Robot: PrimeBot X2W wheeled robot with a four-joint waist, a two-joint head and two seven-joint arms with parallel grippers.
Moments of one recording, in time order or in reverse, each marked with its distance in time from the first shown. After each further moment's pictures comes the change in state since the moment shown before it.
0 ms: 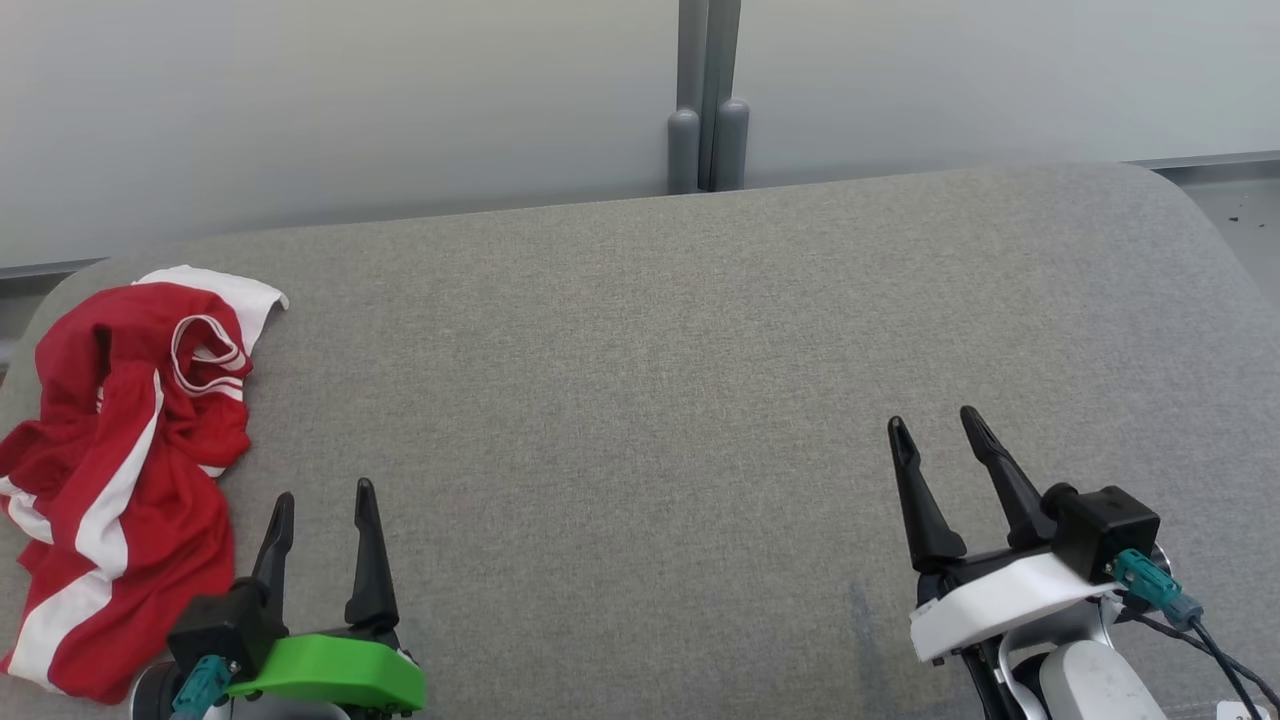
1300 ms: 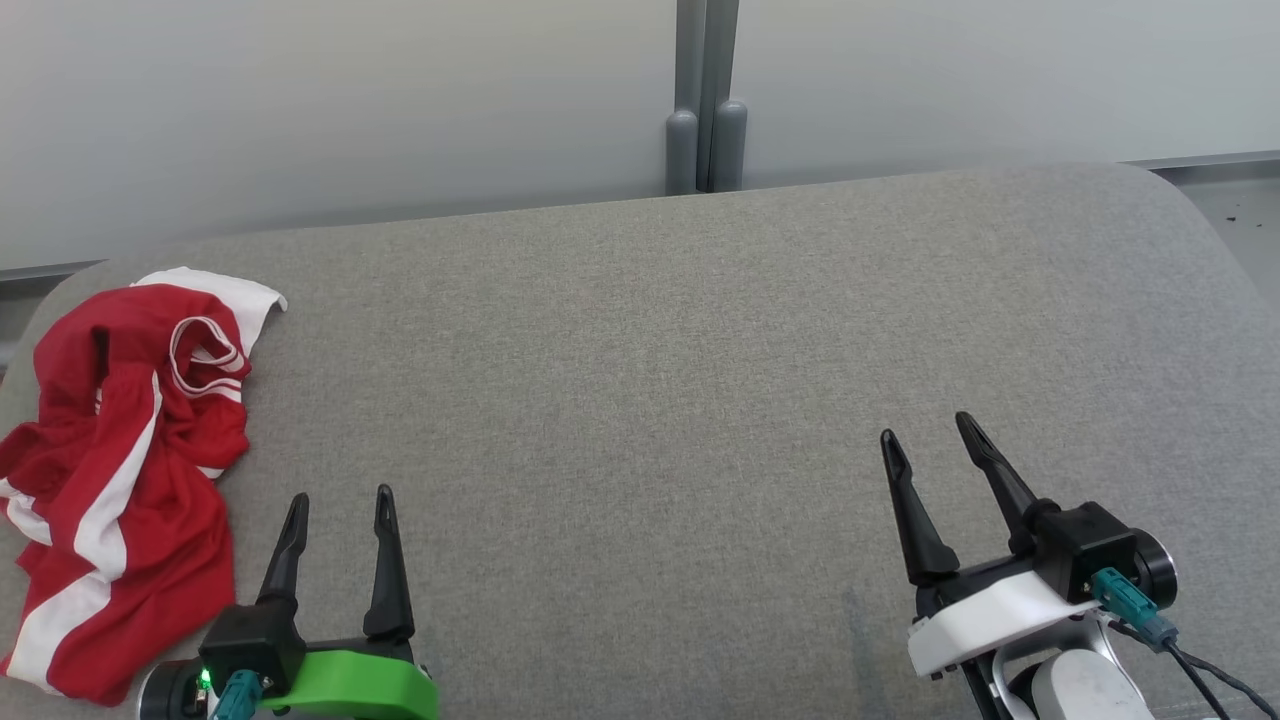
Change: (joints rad) left arm 0.021 0.001 -0.027 -0.016 0.106 0.018 -0.038; right arm 0.008 -0.003 0.000 0.020 -0.140 0.000 -0.053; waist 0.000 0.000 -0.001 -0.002
